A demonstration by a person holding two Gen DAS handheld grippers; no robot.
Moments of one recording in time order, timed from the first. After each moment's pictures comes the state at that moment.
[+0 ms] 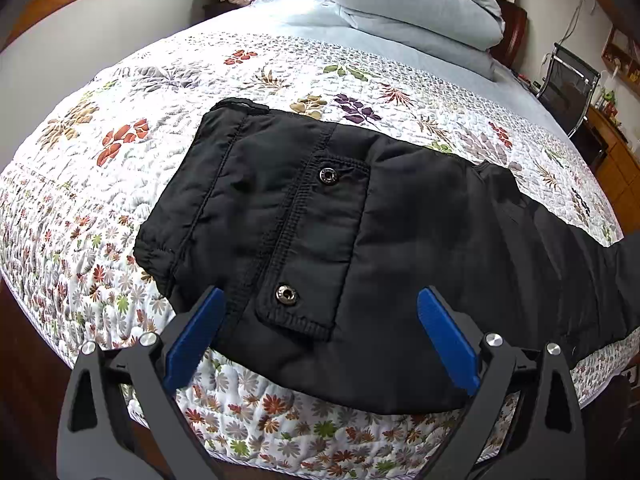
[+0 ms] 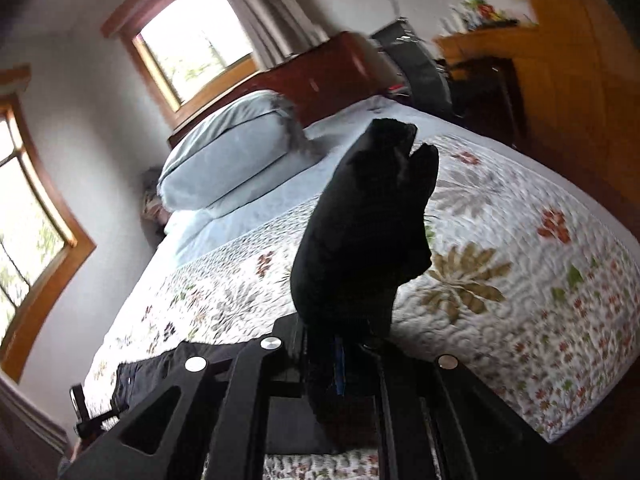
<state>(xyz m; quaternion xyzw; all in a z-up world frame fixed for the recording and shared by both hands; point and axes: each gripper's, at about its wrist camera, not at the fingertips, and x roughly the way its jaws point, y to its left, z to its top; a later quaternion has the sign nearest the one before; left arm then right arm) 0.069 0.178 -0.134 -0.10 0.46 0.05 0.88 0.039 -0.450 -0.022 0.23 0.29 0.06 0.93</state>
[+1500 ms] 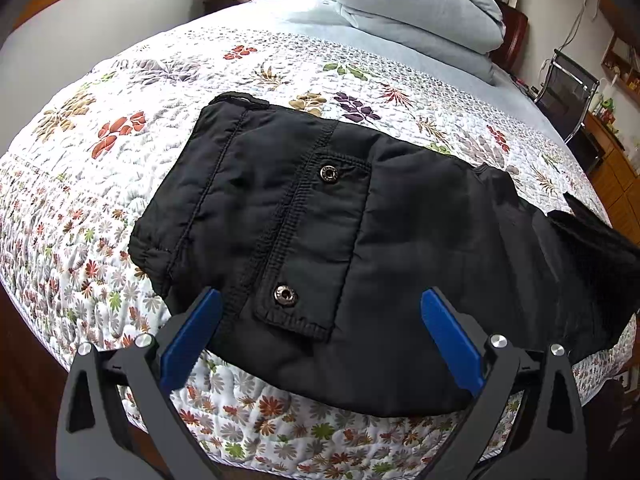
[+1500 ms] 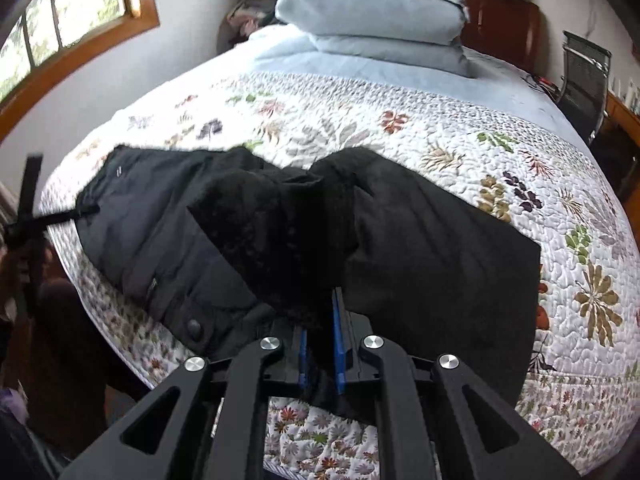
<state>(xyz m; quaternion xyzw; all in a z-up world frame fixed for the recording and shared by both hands) 0.070 0.182 -0.137 -0.12 0.46 0.05 0.88 0.070 -0.192 -0.119 -0.08 0.45 0.20 0.87</state>
